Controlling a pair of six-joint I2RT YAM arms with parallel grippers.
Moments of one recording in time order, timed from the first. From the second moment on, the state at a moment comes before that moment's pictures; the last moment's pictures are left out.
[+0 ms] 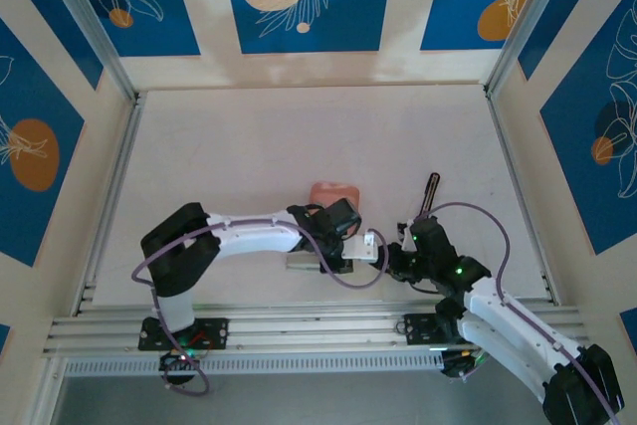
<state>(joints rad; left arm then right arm) -1.10 1.83 1.17 -0.45 0.25 0.47 0.52 0.63 0.22 -0.42 -0.42 0.95</state>
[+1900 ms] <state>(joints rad) -0.50 1.80 1.37 -0.69 -0.10 -0.48 0.49 0.87 0.37 -0.37 -0.49 0.88</state>
